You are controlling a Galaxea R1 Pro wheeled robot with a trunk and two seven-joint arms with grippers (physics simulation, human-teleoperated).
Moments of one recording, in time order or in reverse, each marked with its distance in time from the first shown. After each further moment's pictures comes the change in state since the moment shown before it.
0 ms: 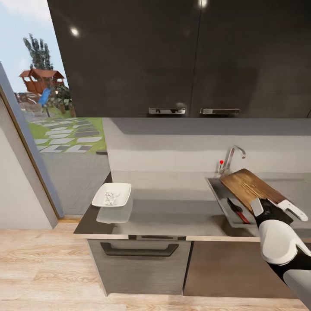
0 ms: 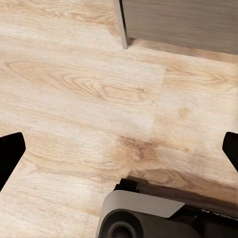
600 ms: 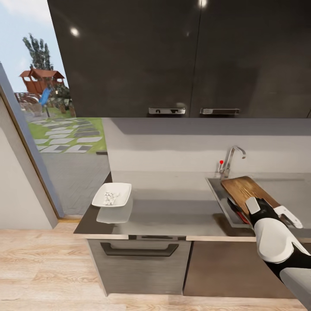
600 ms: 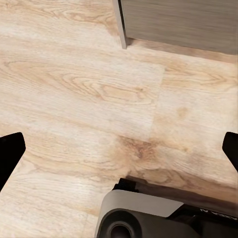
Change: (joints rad) left arm 0.000 -0.003 0.000 0.000 0.000 0.000 0.000; right arm -0.013 0.023 0.005 0.029 -0.126 0.012 -0.161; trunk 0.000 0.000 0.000
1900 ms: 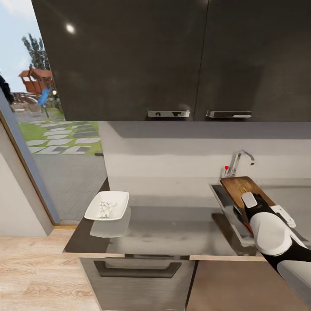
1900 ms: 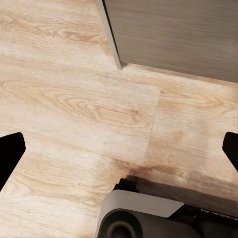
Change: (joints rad) left arm 0.000 0.001 0.000 0.000 0.000 0.000 0.000; right arm -0.048 0.013 -0.007 0.049 -0.072 -0.042 -0.096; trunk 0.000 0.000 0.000
